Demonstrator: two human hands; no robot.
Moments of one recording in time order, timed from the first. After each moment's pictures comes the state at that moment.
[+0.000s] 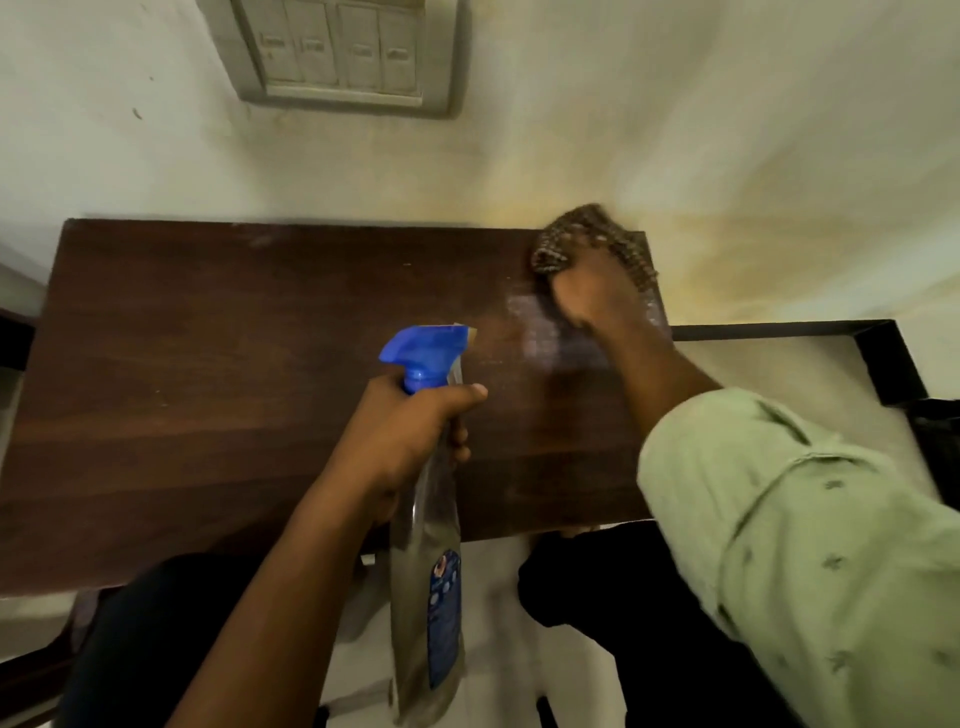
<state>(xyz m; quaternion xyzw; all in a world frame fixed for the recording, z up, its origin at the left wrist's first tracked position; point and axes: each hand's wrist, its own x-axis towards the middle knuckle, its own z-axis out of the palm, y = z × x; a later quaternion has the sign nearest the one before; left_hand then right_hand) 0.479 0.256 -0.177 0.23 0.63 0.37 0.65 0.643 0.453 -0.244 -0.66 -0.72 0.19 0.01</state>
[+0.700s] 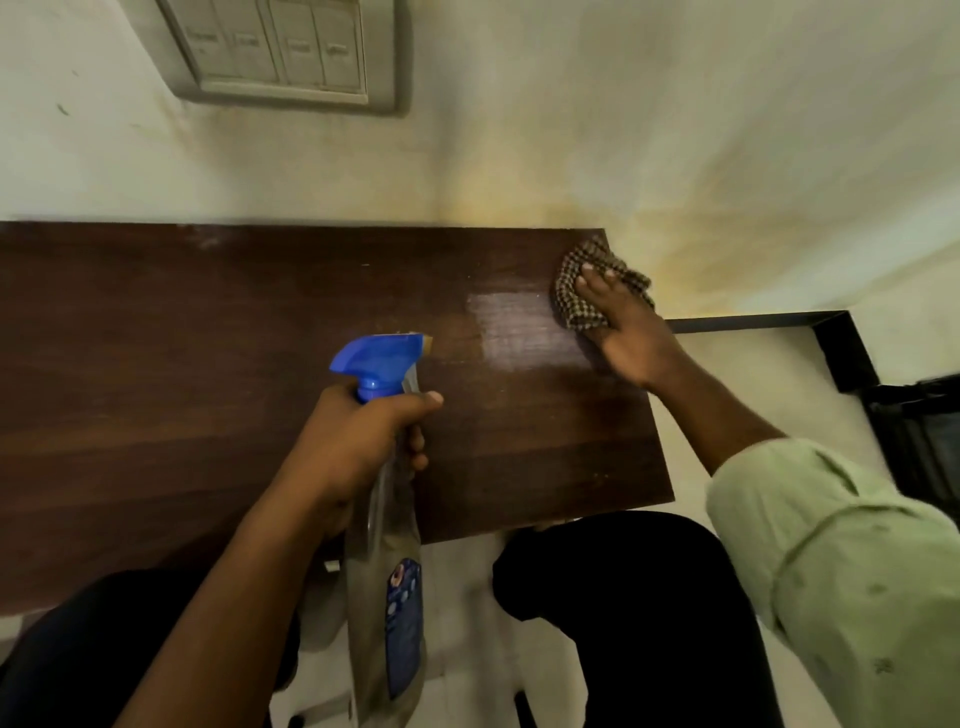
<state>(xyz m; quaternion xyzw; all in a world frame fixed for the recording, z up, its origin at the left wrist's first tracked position) 0.483 0.255 -0.180 0.21 0.63 0.37 0.65 0.744 0.419 -0.241 -0.56 -0.80 0.22 0.02</state>
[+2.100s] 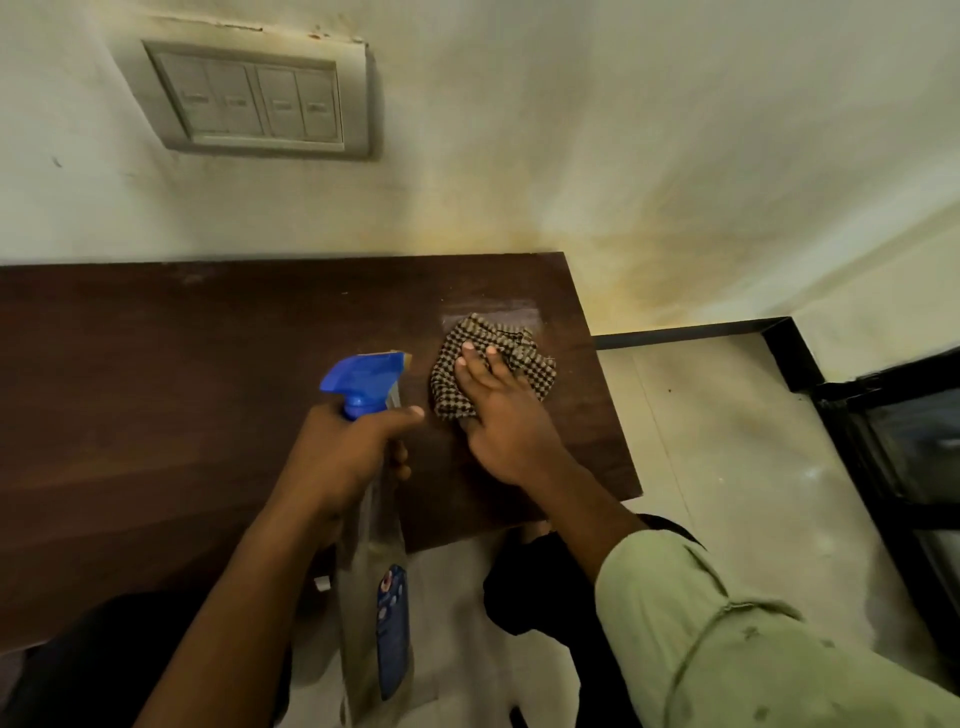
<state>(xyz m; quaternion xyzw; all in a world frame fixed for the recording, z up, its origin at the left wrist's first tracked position) 0.482 0.249 -0.177 0.23 0.64 0.38 0.63 0.658 0.317 -0.237 -0.53 -0.82 0.19 -0.06</state>
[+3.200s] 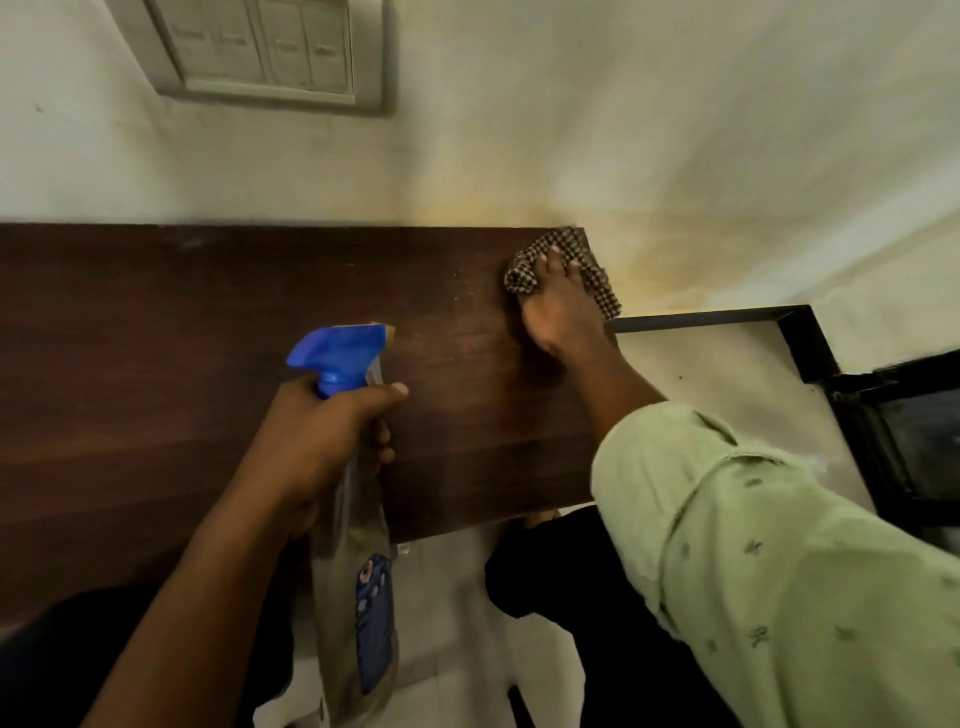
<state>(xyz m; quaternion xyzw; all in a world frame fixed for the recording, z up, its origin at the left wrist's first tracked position) 0.465 0.248 -0.167 0.20 0.65 0.37 0.63 0.667 0.421 -0.235 -0.68 -0.70 0.19 -0.05</state>
